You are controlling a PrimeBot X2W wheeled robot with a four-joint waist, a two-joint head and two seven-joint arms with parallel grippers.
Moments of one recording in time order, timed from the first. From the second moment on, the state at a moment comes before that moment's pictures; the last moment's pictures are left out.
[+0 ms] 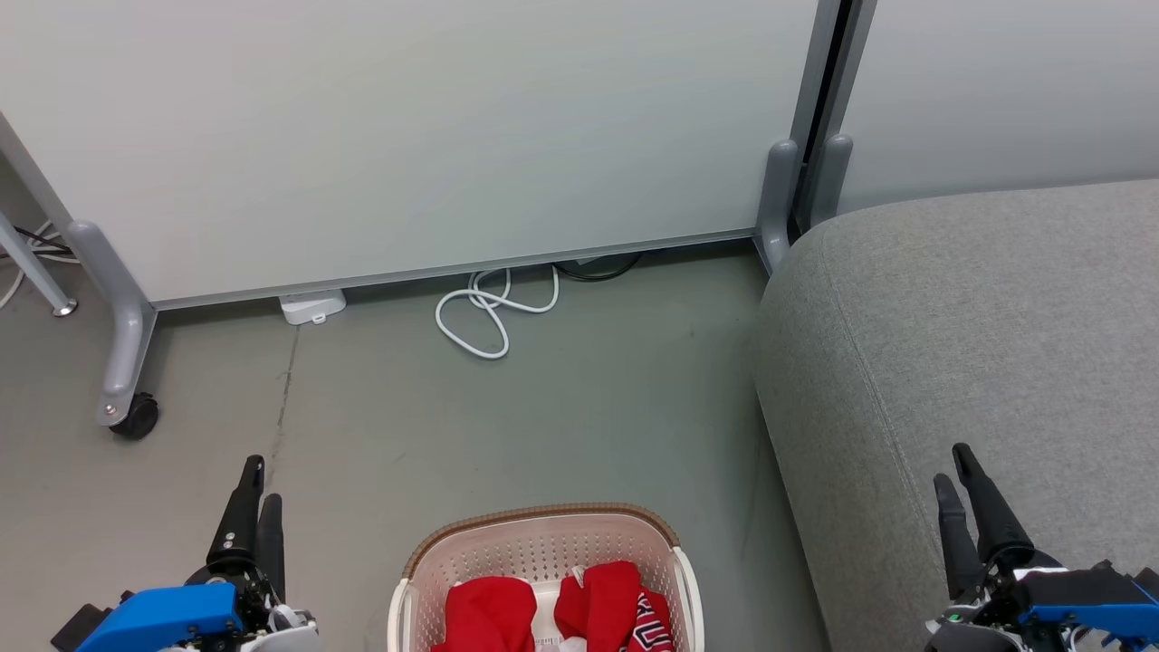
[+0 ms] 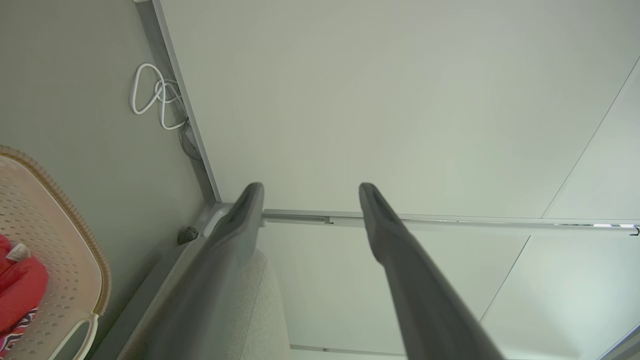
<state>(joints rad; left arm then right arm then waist) -0.05 0.04 0.11 0.29 -1.61 -0.12 0.11 -0.06 -0.04 -0.11 0.29 1.61 0.13 0.11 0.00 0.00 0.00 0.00</state>
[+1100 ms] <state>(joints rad) -0.05 0.04 0.02 0.18 -1.04 -0.09 -0.03 -0.06 -0.04 -0.03 0.21 1.12 0.13 -0.03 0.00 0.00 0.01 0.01</state>
